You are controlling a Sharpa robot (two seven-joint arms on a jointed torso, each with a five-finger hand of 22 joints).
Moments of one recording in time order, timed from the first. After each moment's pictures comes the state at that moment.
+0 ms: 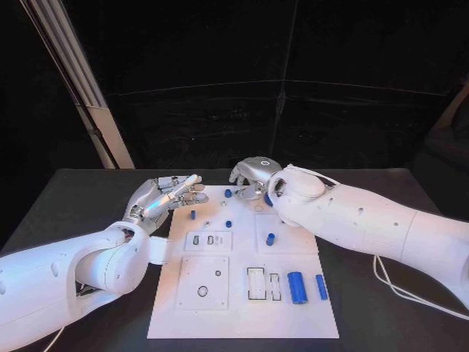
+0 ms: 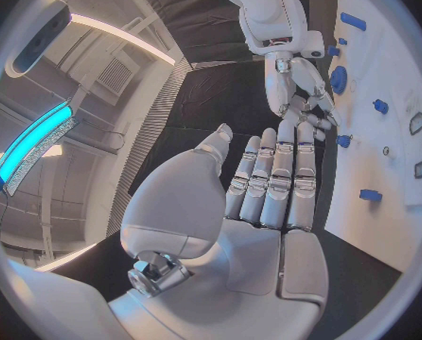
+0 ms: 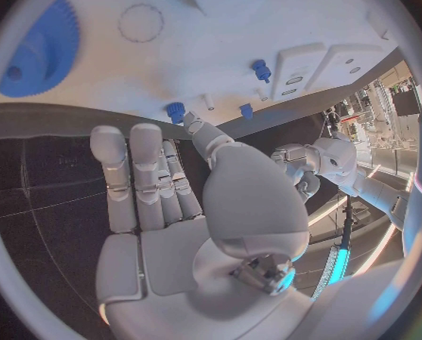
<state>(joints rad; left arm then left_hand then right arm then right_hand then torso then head) 1.21 -0.86 -0.15 1.60 0.09 -0.35 0.63 1.27 0.04 0.09 0.08 0.11 0.97 0.21 0.12 0.07 1.08 0.16 0.14 0.07 1.11 0.12 0.17 0.12 0.17 0.94 0.23 0.24 0.08 1.19 -0.44 0.08 1.09 -1.71 -0.30 -0.08 1.25 -0.06 0.33 -0.09 0.11 0.91 0.19 0.10 0.08 1.13 0.11 0.13 0.08 1.43 0.02 0.98 0.63 0.14 1.17 0.13 1.18 0.77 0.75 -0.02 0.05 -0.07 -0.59</state>
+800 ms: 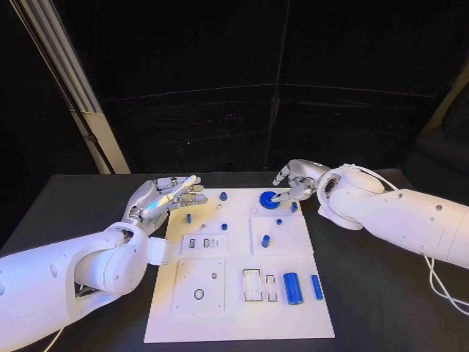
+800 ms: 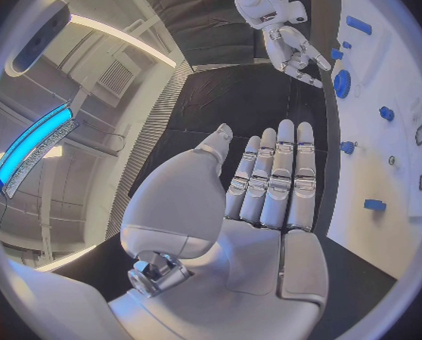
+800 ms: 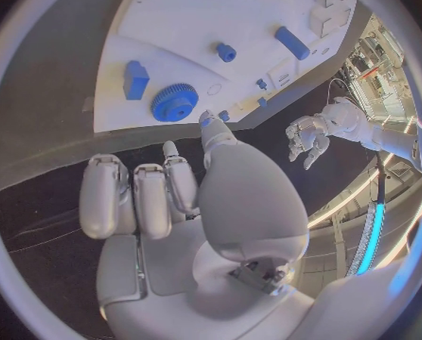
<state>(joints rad) 1.21 -0.86 -0.15 1.60 0.09 -0.34 0.63 1.27 0.04 0.09 0.08 0.11 0.97 0.21 0.12 0.07 1.08 0.16 0.13 0.07 1.11 0.12 0.17 0.12 0.17 0.94 0.23 0.24 0.08 1.19 -0.73 0.09 1.29 -1.45 -0.20 -0.19 1.30 -0.10 0.02 0.16 0.21 0.86 0.16 0.11 0.07 1.45 0.07 1.29 1.27 1.47 -0.02 1.43 1.29 0.08 1.39 0.10 1.44 1.24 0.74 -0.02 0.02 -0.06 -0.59</state>
